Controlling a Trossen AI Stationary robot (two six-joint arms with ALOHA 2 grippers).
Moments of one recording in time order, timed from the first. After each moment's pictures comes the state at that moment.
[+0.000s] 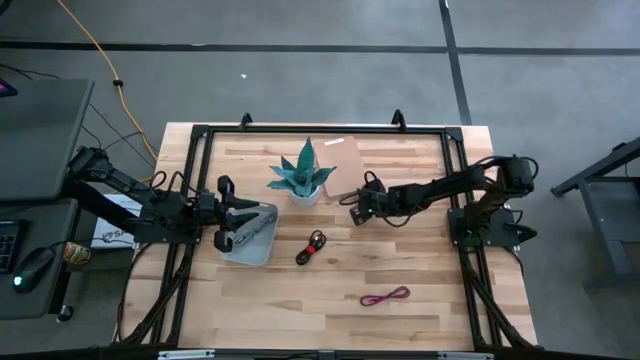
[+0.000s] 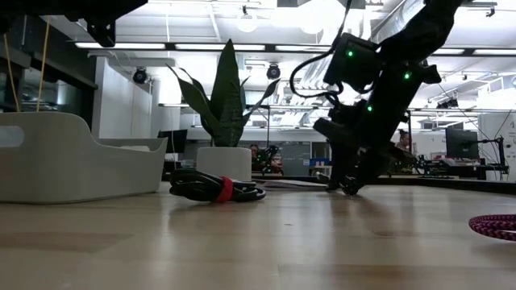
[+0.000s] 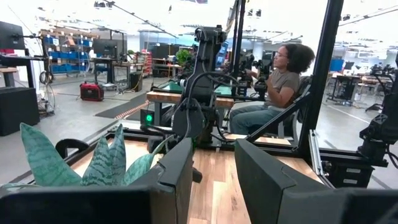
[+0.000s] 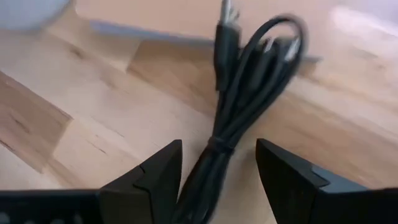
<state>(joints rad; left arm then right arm) -0.34 0.58 0.24 0.47 -0.56 0.00 -0.05 1.65 0.73 -0.20 0.30 0.98</state>
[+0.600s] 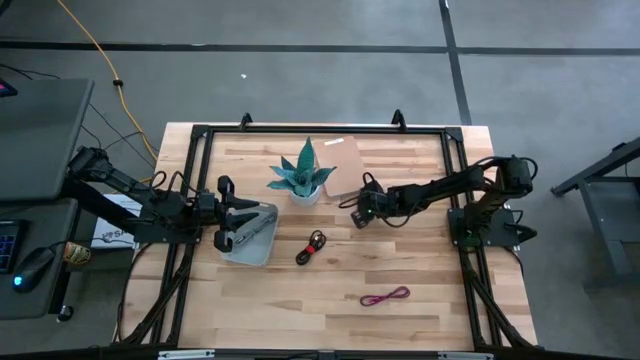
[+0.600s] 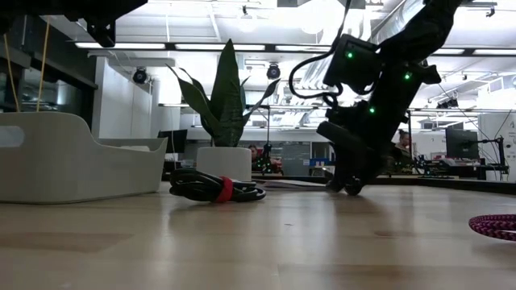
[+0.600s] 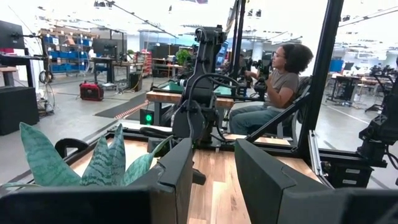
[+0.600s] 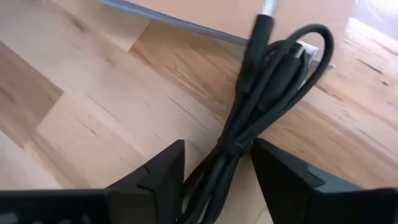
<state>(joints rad) -0.34 0.58 0.24 0.47 -0.56 0.00 -0.05 1.67 0.73 -0.21 0.28 0.85</state>
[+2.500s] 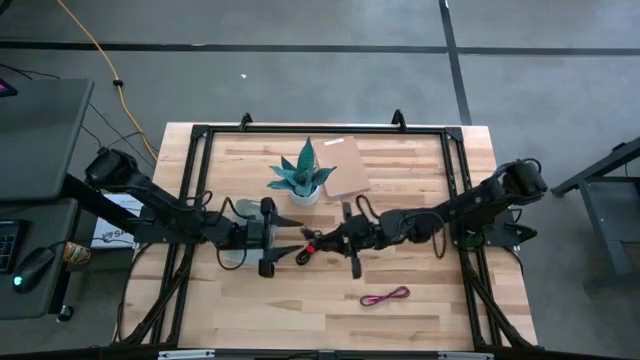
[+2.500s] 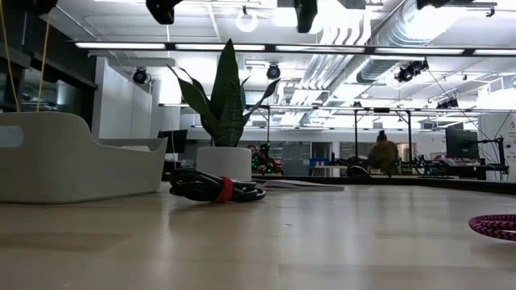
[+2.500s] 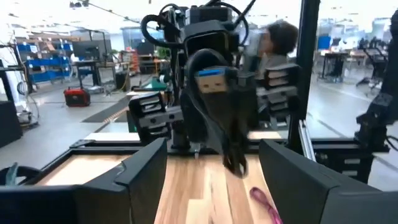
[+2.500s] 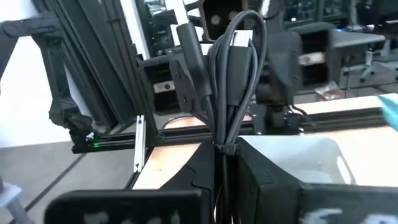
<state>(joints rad) -0.34 1.32 0.54 0.88 -0.50 0.08 0.29 1.58 0.88 0.67 0.14 0.16</state>
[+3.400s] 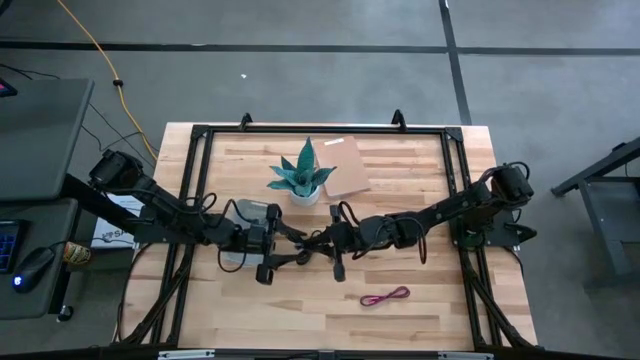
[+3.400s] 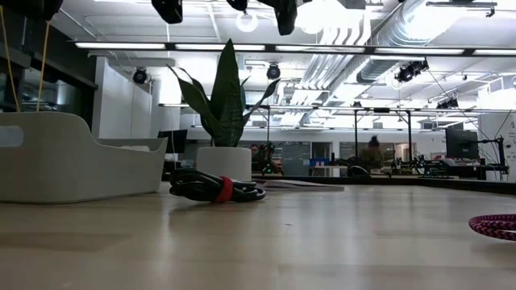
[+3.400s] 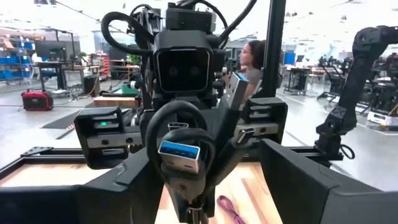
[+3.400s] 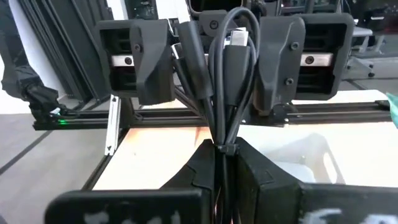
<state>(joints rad) -0.34 1.38 0.54 0.97 -0.37 0.03 0.30 1.69 1.03 0.53 0.21 0.10</state>
